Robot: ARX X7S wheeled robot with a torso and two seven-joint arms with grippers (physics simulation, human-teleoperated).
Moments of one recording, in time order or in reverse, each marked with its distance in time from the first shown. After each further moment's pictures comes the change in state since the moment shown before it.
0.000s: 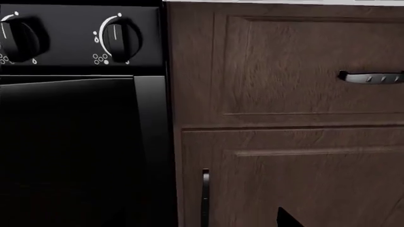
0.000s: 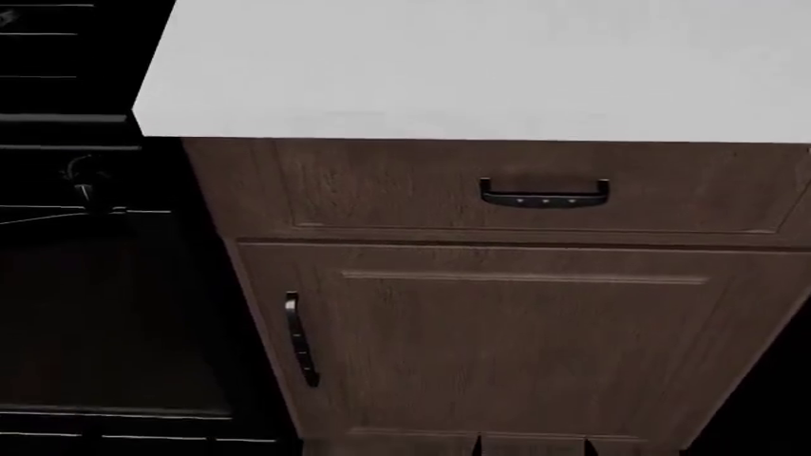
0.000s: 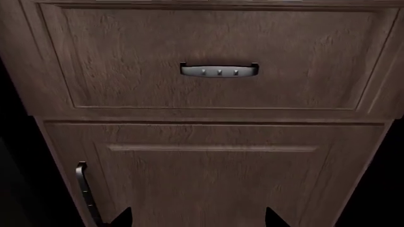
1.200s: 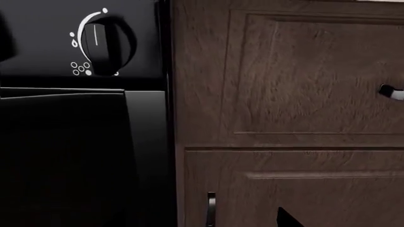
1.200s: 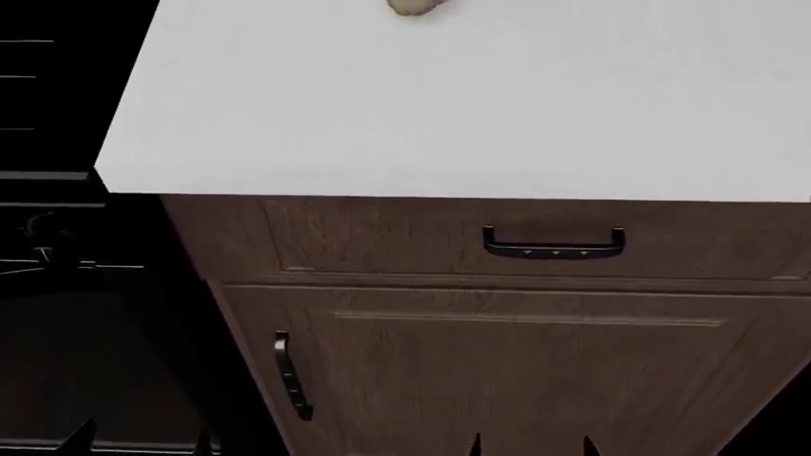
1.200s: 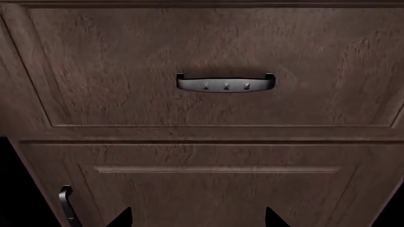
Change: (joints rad) left arm -0.003 -0.020 0.021 0.002 -0.031 0.025 -0.037; right arm 0.004 0.029 -0.031 -0.002 0.034 -0.025 0.022
